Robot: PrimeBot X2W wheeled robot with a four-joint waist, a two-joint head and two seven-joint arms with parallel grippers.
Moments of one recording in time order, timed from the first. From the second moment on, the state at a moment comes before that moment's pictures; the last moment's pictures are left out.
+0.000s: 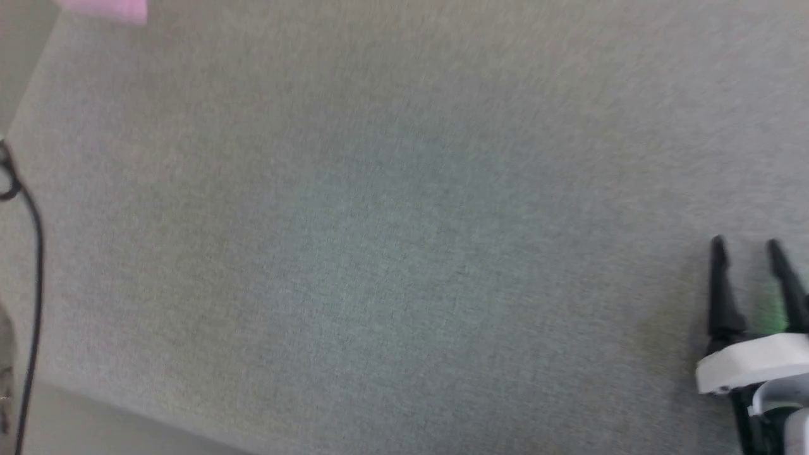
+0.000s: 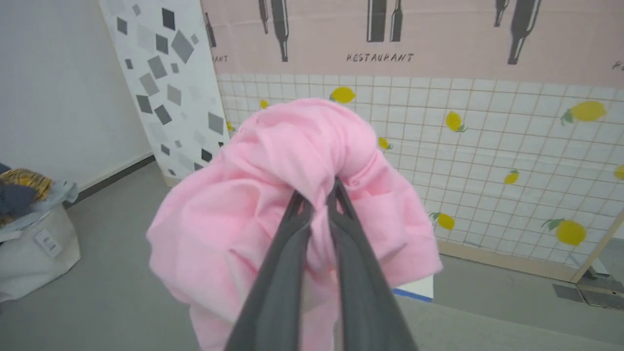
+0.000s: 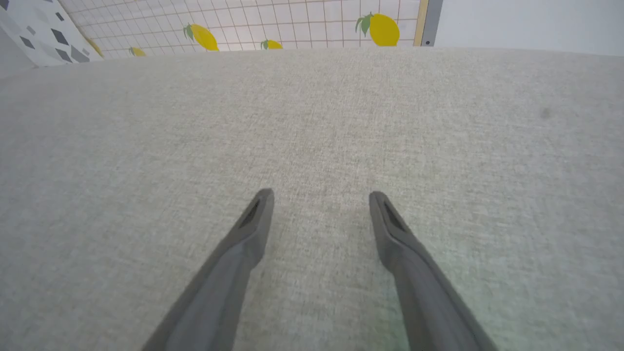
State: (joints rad) left arm -1.30 0.46 -0.17 0.76 -0.53 -0.12 0.01; right arm -0.04 -0.05 -0.24 -0.04 0.09 0.13 -0.05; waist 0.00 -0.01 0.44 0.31
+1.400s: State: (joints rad) left arm -0.46 0.30 -0.40 0.24 -0.83 0.03 -0.01; right arm 0.00 -0.05 -0.18 0.28 0.20 0.13 -0.22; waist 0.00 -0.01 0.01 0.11
